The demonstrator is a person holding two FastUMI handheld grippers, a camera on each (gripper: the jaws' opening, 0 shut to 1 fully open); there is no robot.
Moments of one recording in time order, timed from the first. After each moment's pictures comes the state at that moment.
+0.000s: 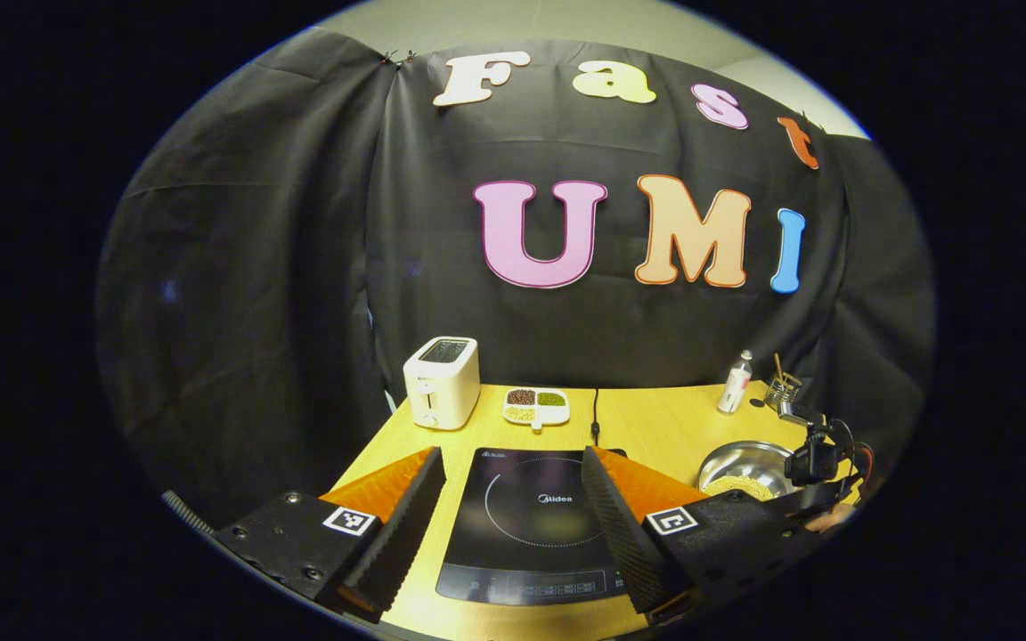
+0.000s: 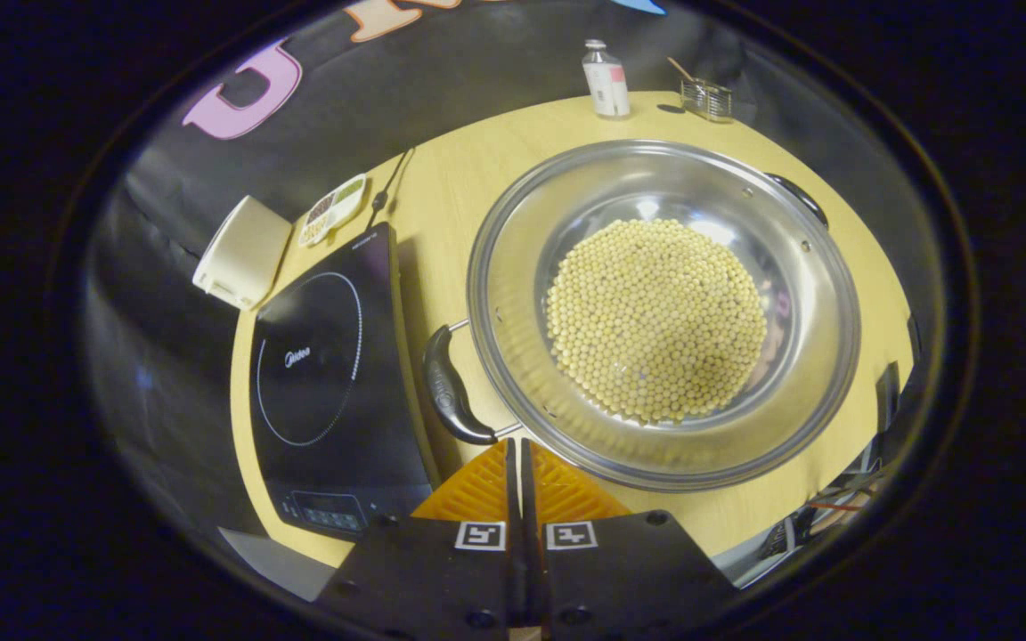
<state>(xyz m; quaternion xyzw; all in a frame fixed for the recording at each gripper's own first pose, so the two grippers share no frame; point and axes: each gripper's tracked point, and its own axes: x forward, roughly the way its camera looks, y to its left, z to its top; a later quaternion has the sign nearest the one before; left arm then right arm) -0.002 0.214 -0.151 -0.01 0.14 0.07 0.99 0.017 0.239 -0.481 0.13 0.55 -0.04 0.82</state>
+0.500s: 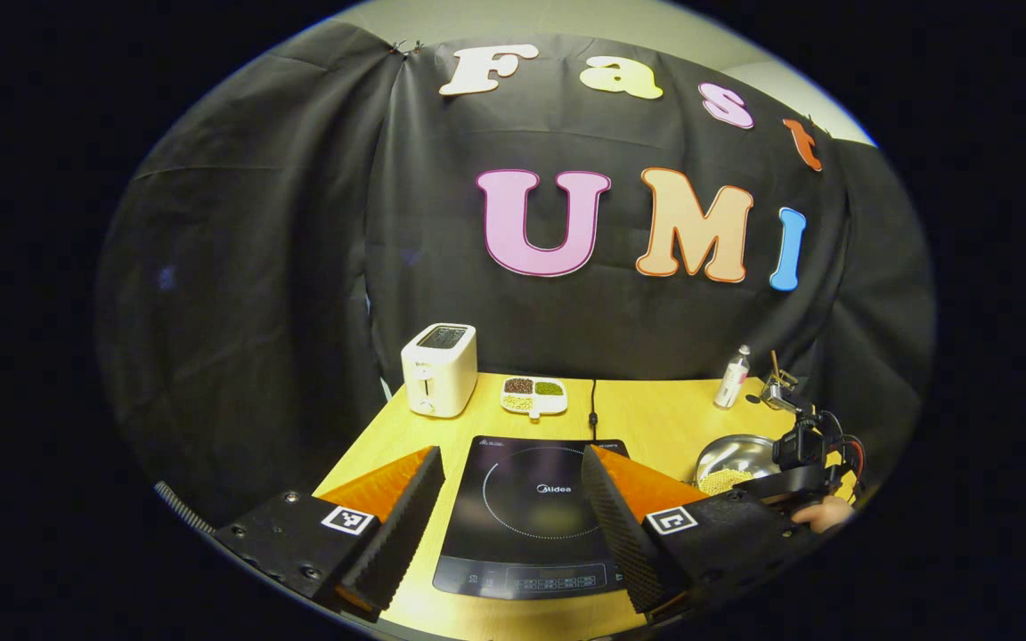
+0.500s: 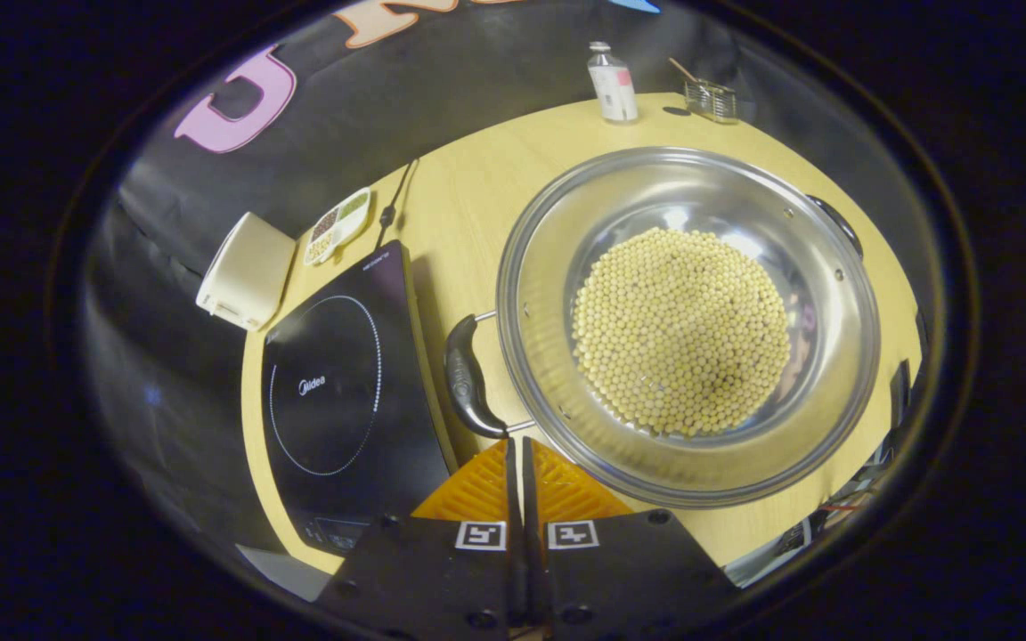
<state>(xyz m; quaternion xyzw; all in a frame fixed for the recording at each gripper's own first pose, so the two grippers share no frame) -0.004 0.220 -0.162 -0.02 0.15 0.06 0.99 0.035 0.257 -0.481 0.14 0.54 -0.04 0.83</state>
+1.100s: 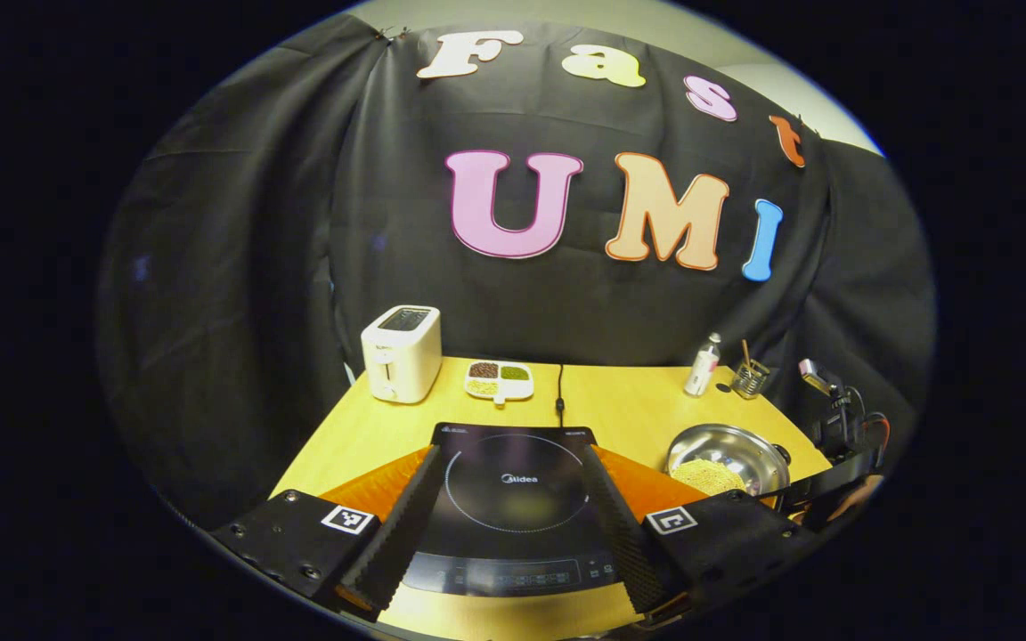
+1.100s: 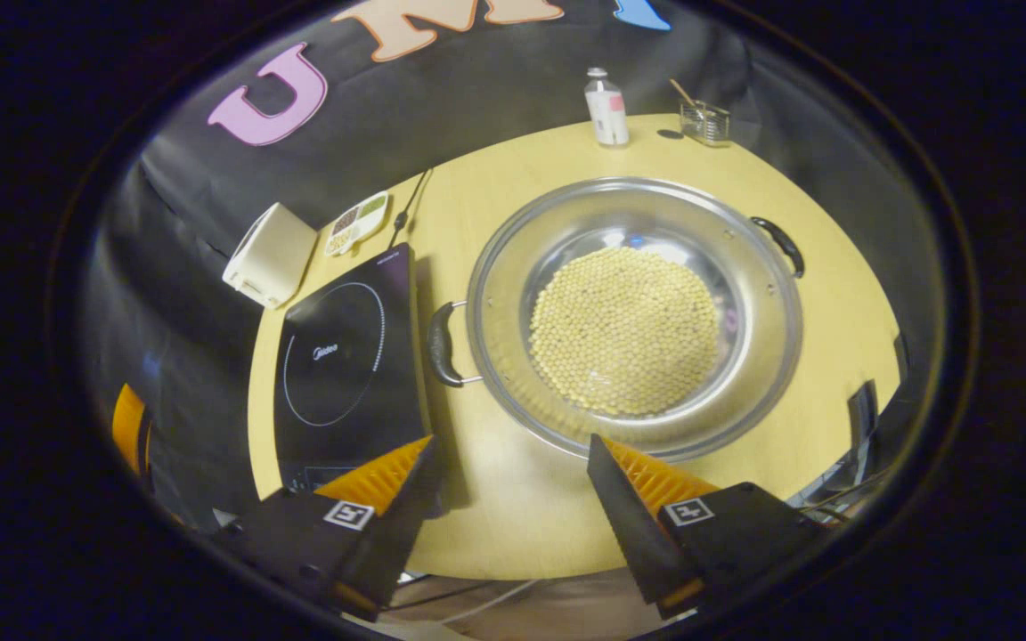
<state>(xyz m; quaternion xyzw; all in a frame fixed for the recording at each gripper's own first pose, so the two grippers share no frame) 0.007 0.181 -0.186 -0.04 0.19 0.00 0.98 -0.012 0.194 -0.425 0.10 0.53 -0.02 0.84</state>
